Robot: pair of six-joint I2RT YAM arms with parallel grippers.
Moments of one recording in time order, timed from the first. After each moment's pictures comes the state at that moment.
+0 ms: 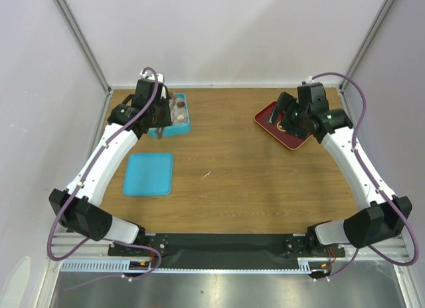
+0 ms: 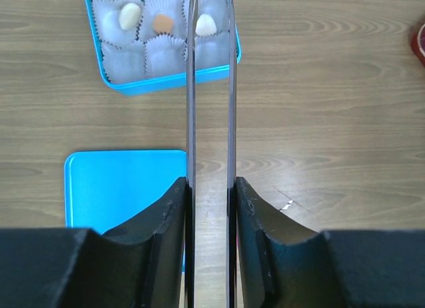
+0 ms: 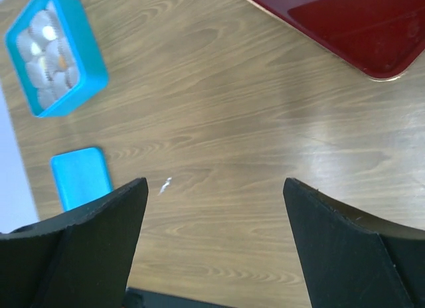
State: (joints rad) left arm -0.37 1.41 1.51 -0.84 -0.23 -0.31; right arm 0.29 1.35 1.40 -0.79 -0.02 0.66
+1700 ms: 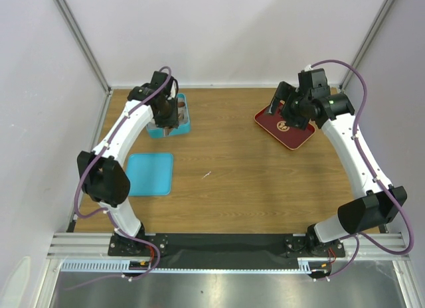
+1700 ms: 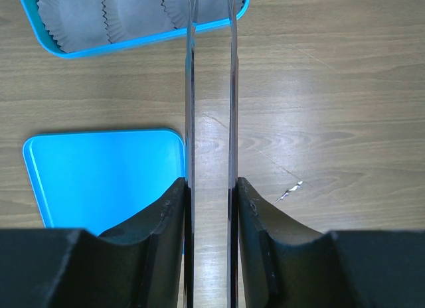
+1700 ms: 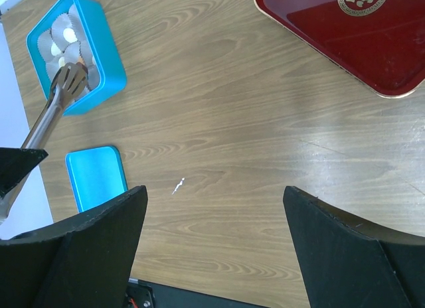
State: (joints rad) left arm -0.30 1.75 1.71 -1.01 -0.08 -0.31; right arm 0.27 1.48 1.66 -0.96 -0.09 0.63
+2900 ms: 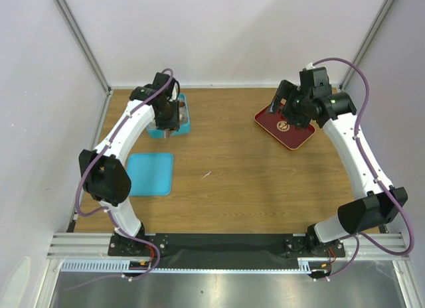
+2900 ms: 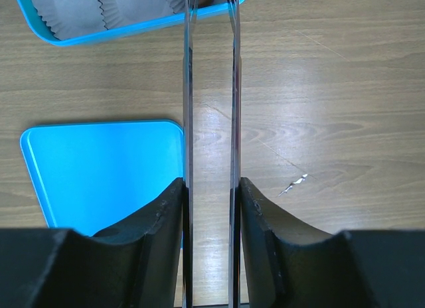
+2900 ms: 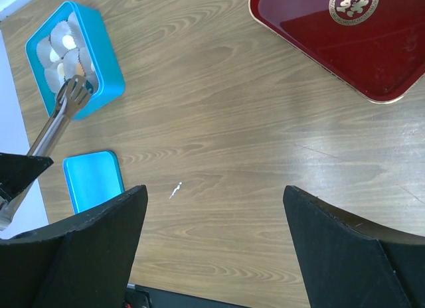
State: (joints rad) left arm -0.31 1.76 1.71 -1.04 -0.08 -0.31; right arm 0.27 1.48 1.68 -0.97 -0.07 0.62
